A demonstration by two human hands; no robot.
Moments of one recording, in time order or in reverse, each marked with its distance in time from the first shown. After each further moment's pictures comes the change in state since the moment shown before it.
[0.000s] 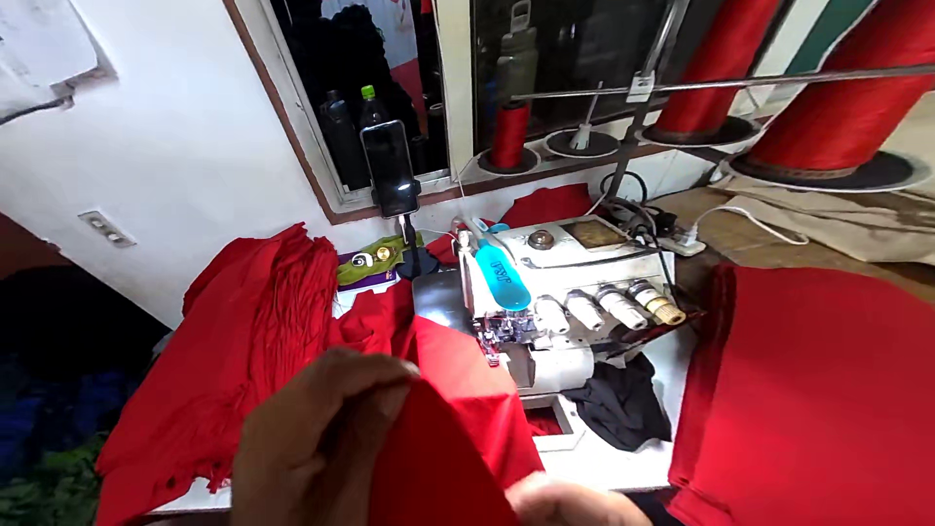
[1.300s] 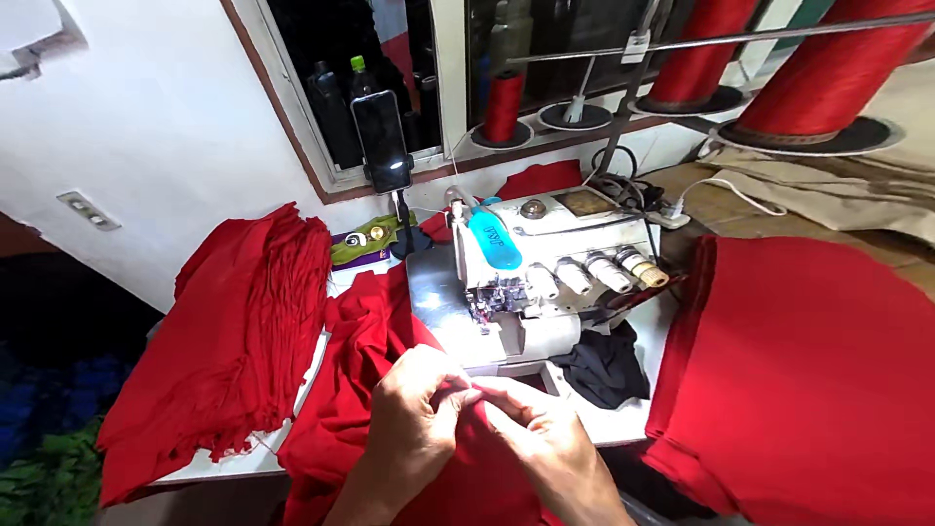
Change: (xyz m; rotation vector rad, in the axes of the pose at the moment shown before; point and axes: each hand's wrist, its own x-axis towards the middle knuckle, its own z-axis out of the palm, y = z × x) left_hand -0.055 -0.058 0.090 0.014 -0.133 -0.138; right_hand 0.011 0.051 -0.010 -0.470 0.351 0.137
